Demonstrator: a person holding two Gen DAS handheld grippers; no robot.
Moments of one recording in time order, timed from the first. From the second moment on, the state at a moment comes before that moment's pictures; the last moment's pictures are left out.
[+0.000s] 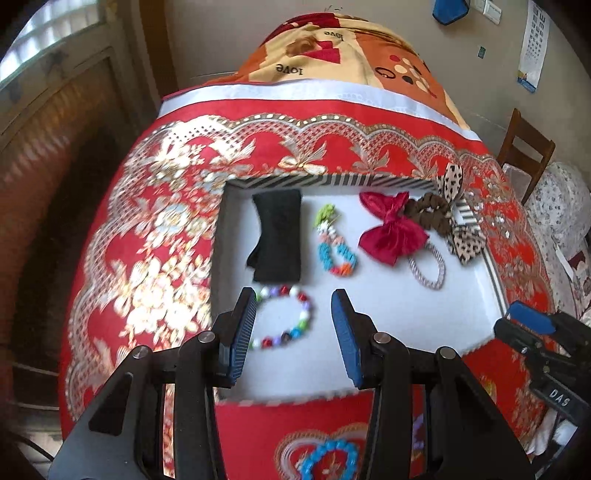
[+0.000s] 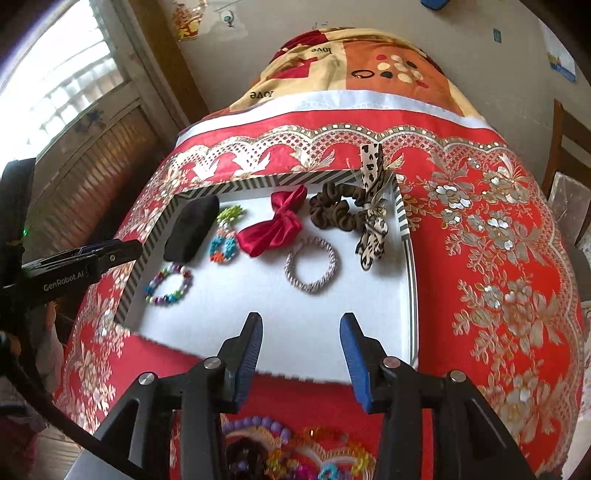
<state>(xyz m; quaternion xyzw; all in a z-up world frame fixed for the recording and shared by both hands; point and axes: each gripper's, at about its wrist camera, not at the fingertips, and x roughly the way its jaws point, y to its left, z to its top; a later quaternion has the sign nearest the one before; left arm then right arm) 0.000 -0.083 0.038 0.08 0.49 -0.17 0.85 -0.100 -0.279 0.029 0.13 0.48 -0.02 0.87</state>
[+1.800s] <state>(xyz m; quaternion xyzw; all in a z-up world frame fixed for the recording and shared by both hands) -0.104 -0.021 -0.035 0.02 0.62 -0.22 0.76 -0.219 -0.236 -0.012 0.11 0.53 0.01 0.84</state>
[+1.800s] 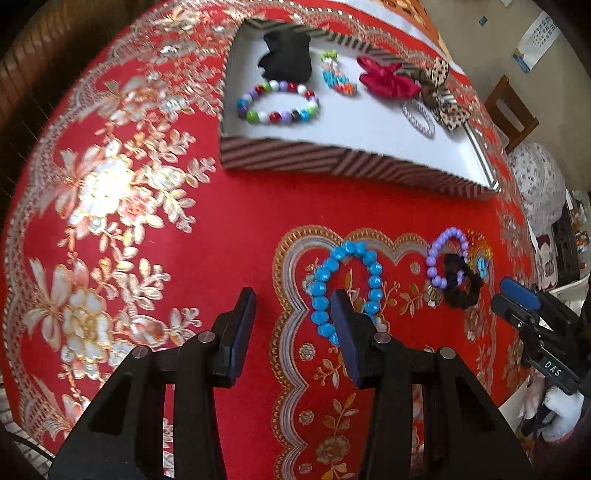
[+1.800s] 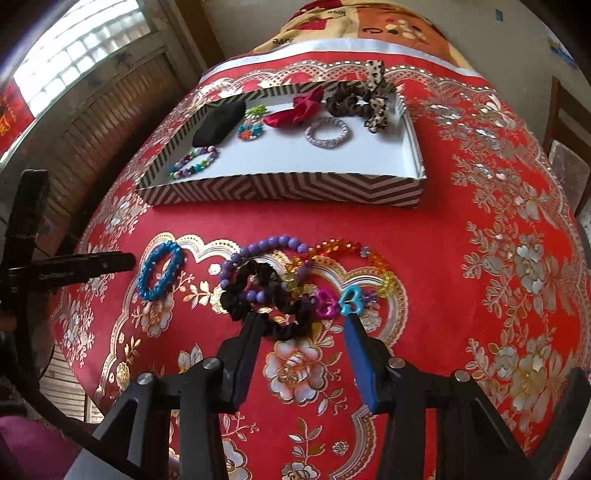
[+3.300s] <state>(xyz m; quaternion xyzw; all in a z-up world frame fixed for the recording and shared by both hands) -0.079 -0.046 0.054 0.05 0.53 -0.26 0.81 -0.196 -0.256 0.071 0.13 0.43 0.04 0.89</state>
